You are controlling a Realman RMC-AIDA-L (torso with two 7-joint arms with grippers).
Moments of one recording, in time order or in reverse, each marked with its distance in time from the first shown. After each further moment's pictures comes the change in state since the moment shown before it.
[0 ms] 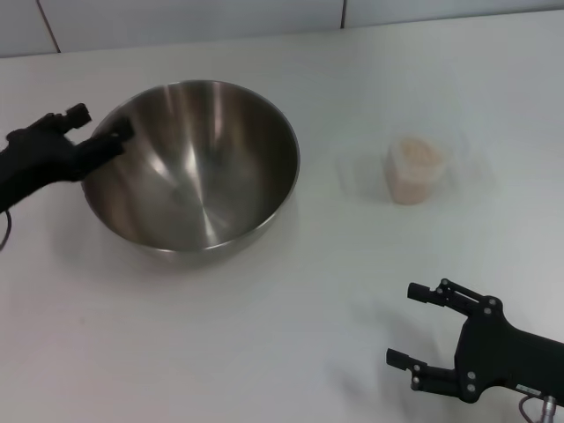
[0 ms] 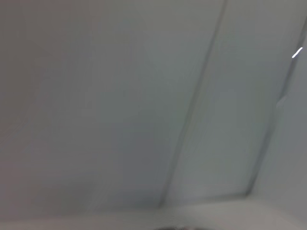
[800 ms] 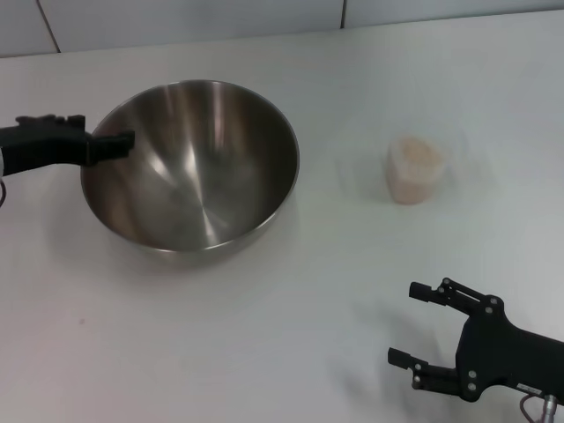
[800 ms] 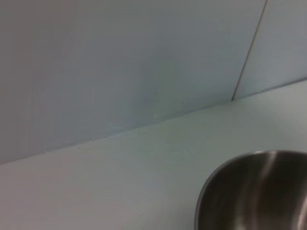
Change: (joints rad) left arm -0.139 -0.172 -0.366 0.344 1.356 0.012 -0.935; right arm -0.001 0.000 0.002 -0.004 0.001 0.004 -0.005
